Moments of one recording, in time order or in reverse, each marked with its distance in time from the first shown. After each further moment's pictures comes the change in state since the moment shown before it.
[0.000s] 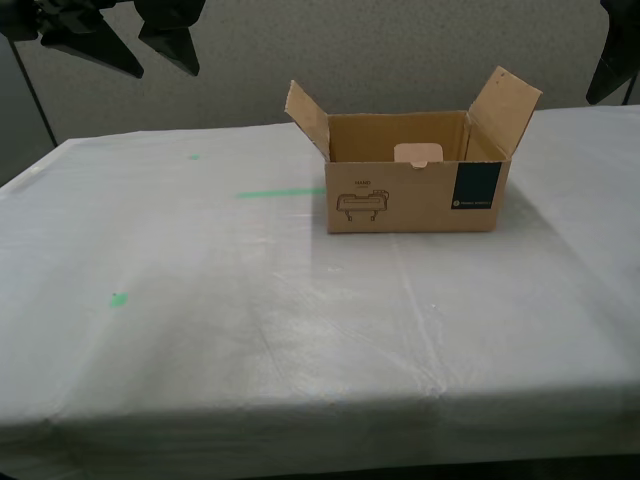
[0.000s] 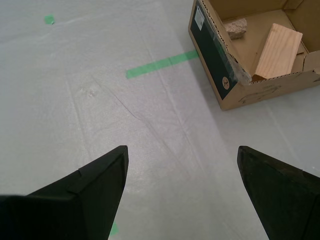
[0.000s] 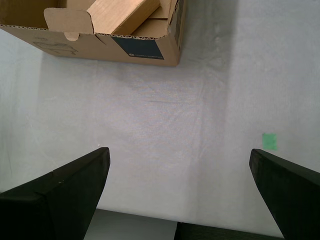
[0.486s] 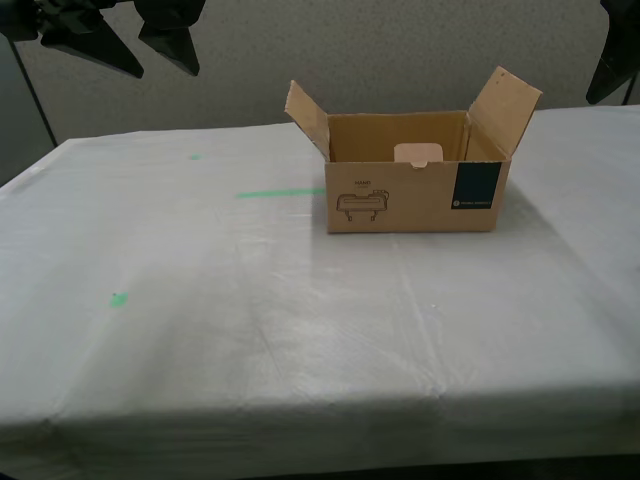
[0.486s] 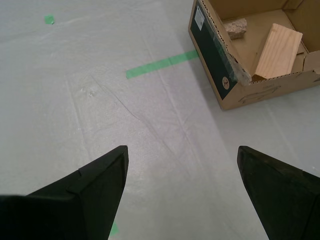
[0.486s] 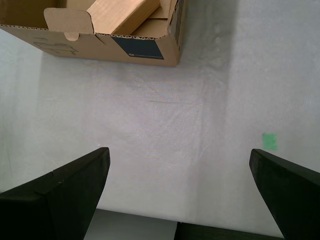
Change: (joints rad) arm 0 0.000 0.000 0.000 0.000 0.000 0.000; arm 1 0.000 0.000 0.000 0.000 0.000 0.000
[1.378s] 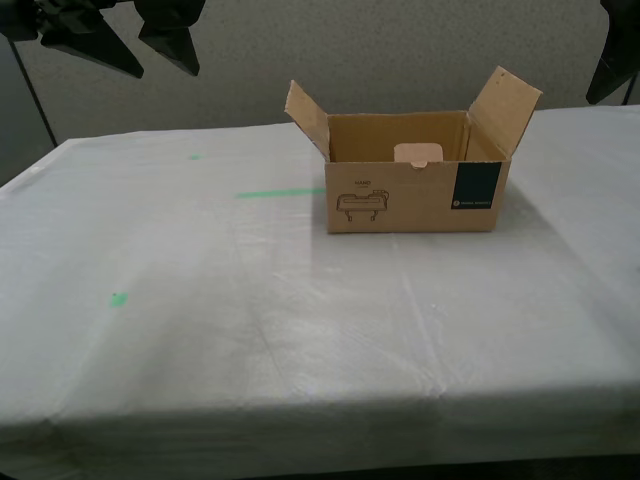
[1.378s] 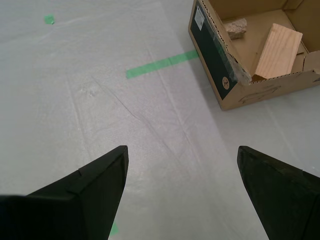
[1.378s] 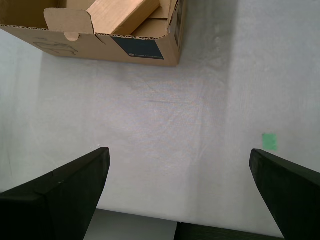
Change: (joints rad) arm 0 0.000 0.000 0.000 0.000 0.000 0.000; arm 1 0.000 0.000 0.000 0.000 0.000 0.000
